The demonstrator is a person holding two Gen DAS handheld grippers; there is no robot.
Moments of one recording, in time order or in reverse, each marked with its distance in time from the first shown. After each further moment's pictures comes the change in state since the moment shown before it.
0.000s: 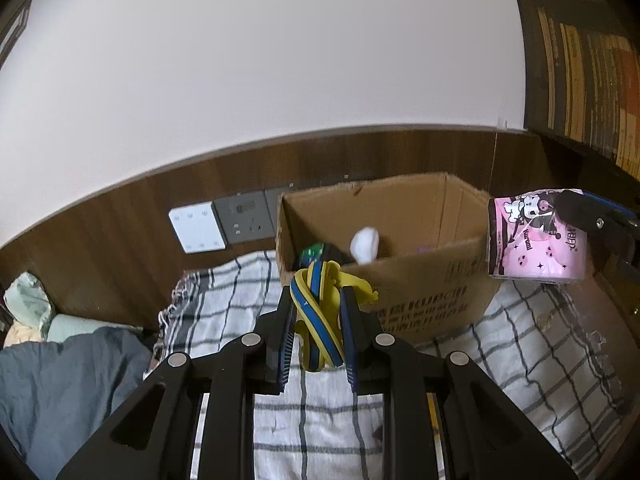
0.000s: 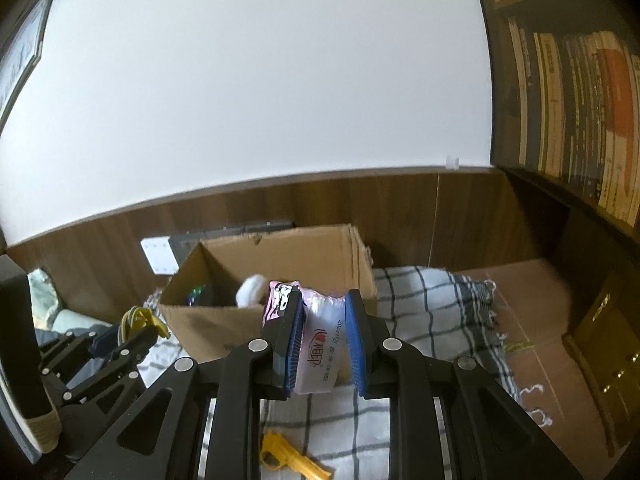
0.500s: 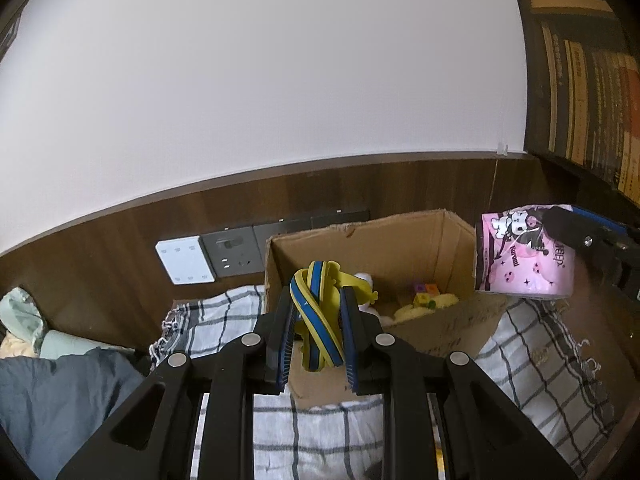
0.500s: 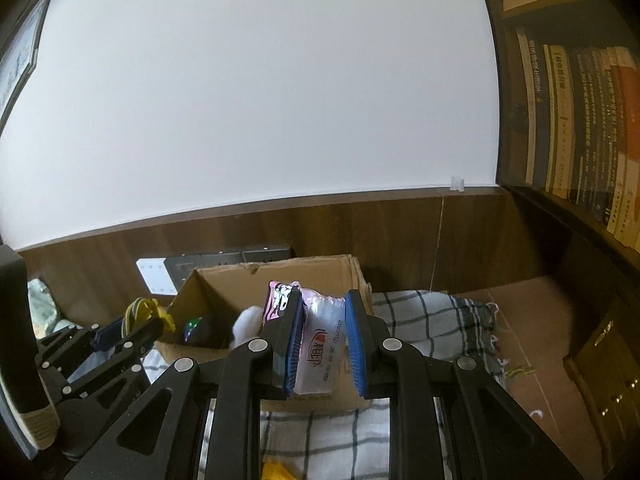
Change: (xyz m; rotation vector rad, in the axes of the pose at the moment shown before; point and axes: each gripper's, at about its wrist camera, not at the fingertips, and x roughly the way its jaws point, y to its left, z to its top) left arm 0.018 -0.004 0.037 -0.002 -0.034 -0.027; right arm 0.022 0.000 0.027 0.000 -0.012 -0.002
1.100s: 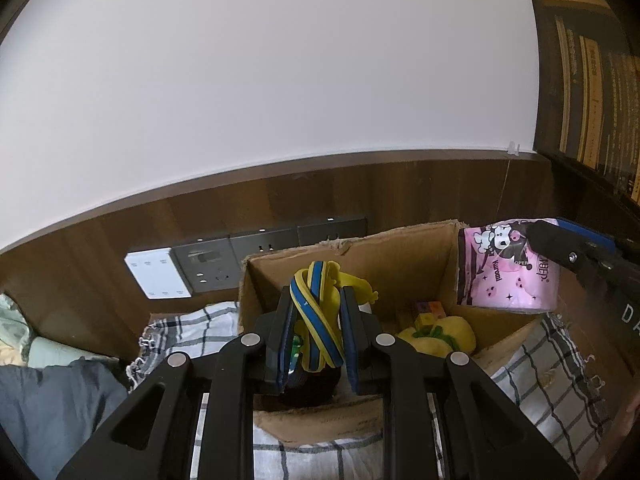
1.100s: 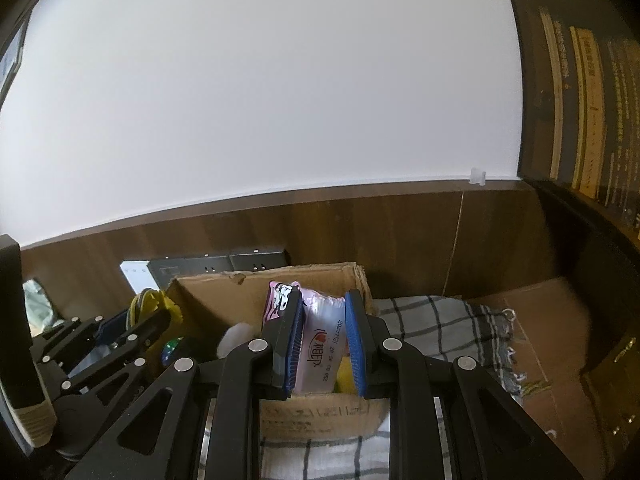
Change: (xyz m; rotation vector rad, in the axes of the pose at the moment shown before) left arm 0.055 -0.003 0.021 0.001 0.038 -0.043; right arm 0.058 -0.002 0.011 0.010 0.056 0.013
